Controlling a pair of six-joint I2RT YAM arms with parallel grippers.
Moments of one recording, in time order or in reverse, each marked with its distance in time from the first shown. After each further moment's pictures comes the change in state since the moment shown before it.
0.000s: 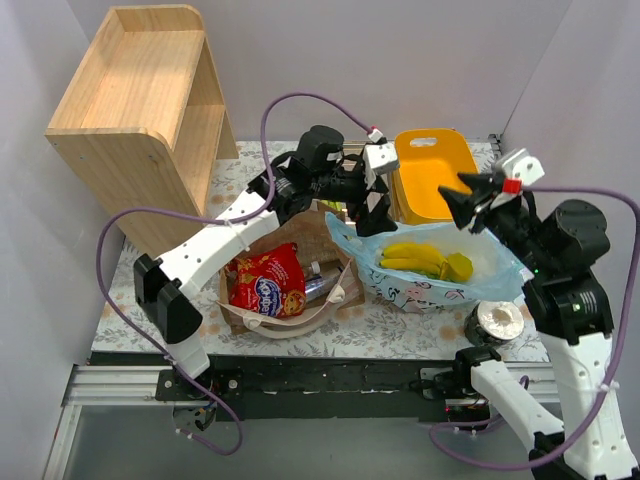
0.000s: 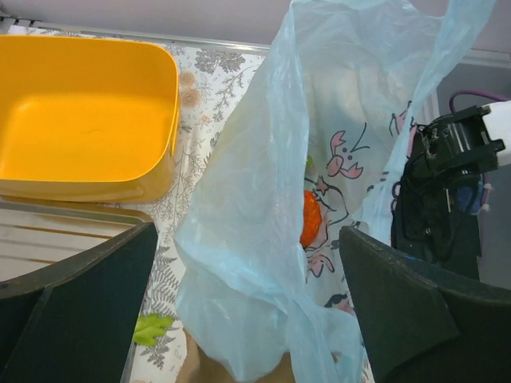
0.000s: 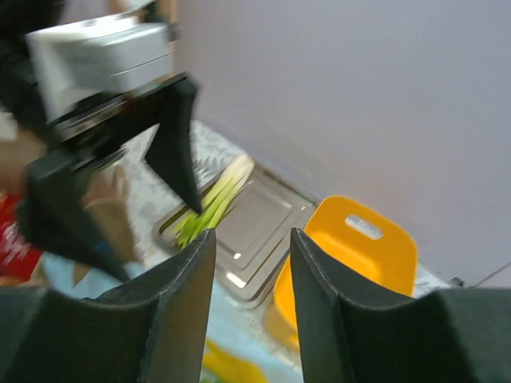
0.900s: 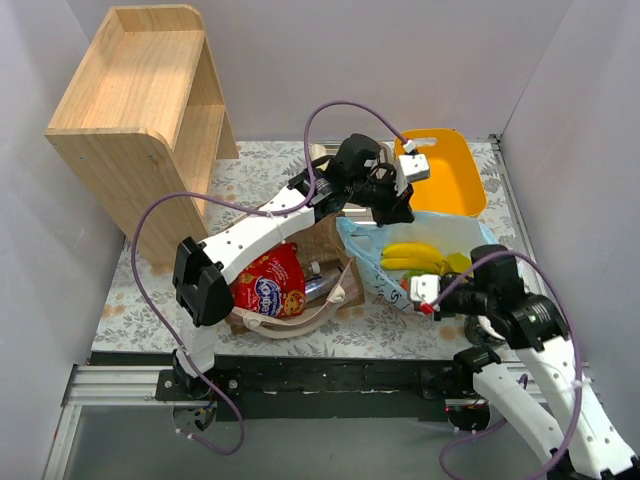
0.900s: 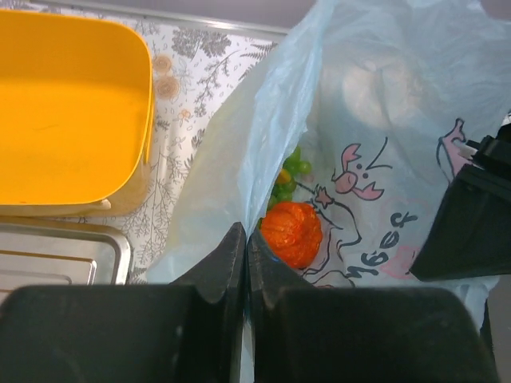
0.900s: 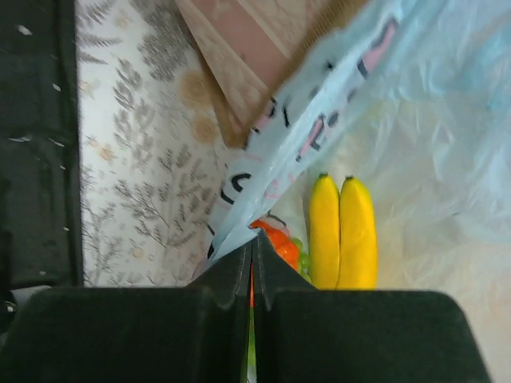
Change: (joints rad) left arm -0.068 0.256 0.172 -0.045 -0.026 -0.014; right arm 0.142 -0.175 -0.478 -0.554 -0.303 -0.885
